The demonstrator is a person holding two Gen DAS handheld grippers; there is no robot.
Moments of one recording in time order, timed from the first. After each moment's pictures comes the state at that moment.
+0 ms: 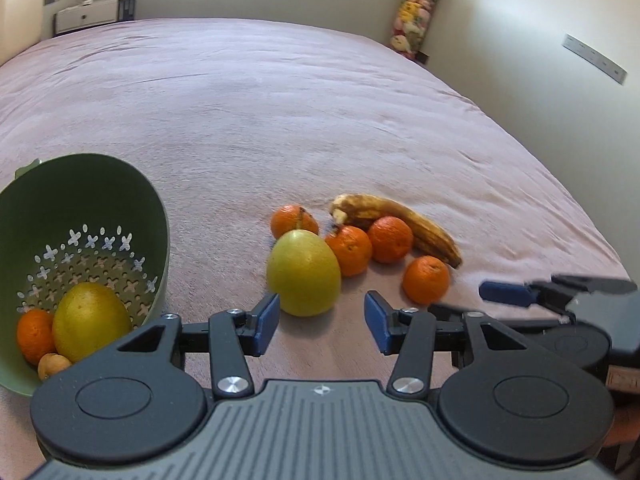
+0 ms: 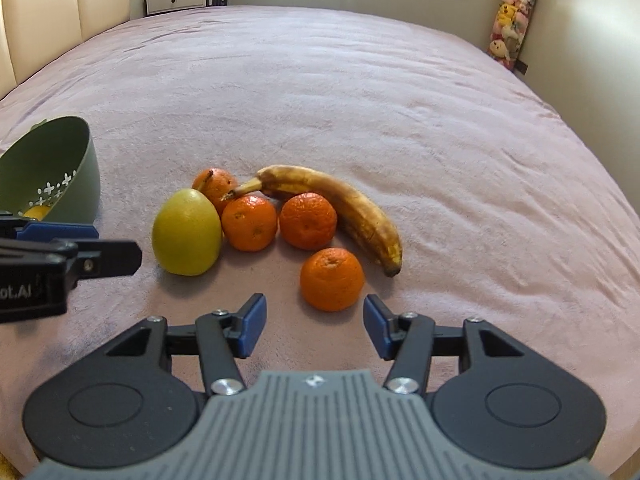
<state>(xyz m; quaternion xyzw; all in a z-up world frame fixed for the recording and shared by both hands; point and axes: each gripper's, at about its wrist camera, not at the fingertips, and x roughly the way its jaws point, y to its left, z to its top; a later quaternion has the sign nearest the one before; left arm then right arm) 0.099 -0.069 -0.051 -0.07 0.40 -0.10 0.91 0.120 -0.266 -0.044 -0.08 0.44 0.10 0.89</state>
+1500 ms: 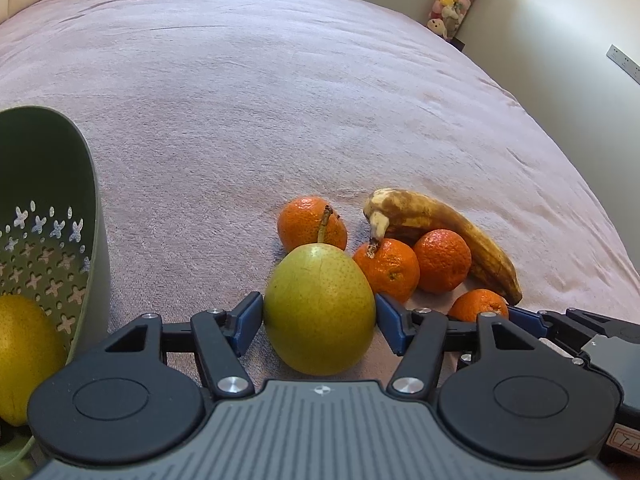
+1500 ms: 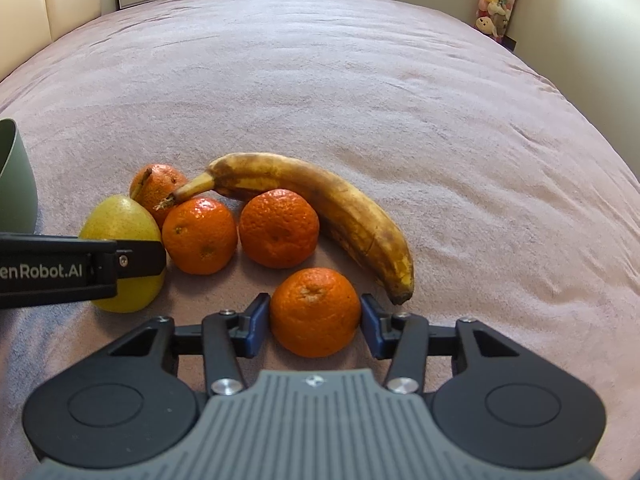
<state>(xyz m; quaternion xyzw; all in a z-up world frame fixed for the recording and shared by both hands) 0.167 -0.072 -0.099 -0.11 0.45 -0.08 0.88 0.177 -0.264 -0.093 -0.07 0.46 0.07 0.88</state>
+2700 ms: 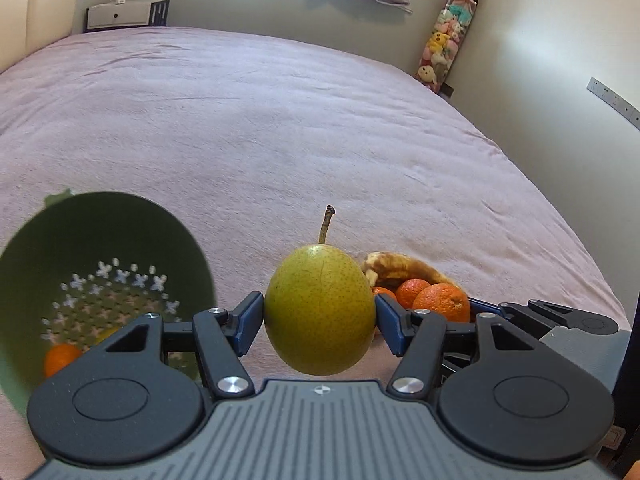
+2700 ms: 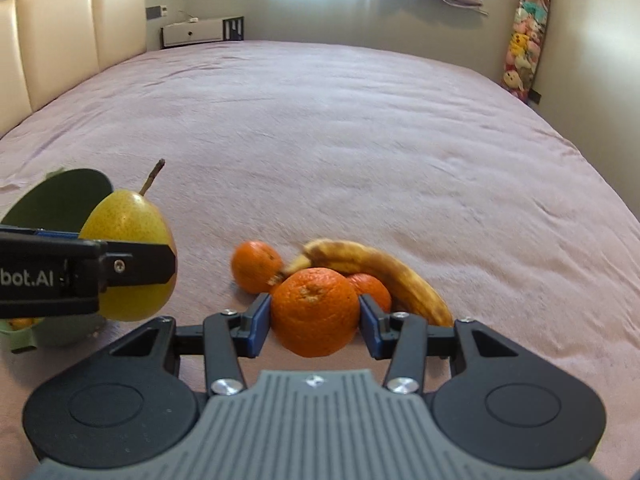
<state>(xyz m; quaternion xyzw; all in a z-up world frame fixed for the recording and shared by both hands) 0.117 -0.032 -0.013 -0.11 0.38 -0.07 0.91 0.144 -0.221 -0.027 -0.07 0.38 0.13 0.91</state>
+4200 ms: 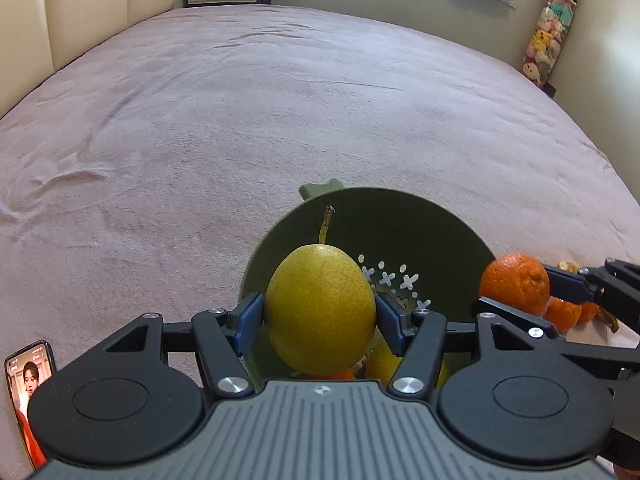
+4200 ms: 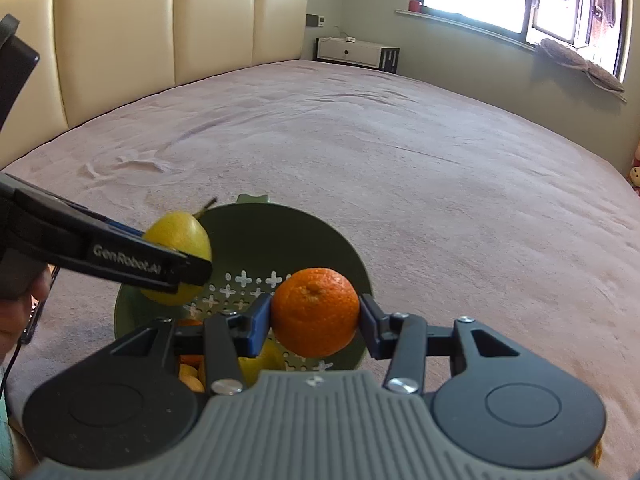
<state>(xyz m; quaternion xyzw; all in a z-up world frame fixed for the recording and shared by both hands) 0.112 0.118 -0.024 -0.09 0.43 0.06 0.90 0.136 -0.070 -0.006 -0.13 0.33 0.32 0.88</state>
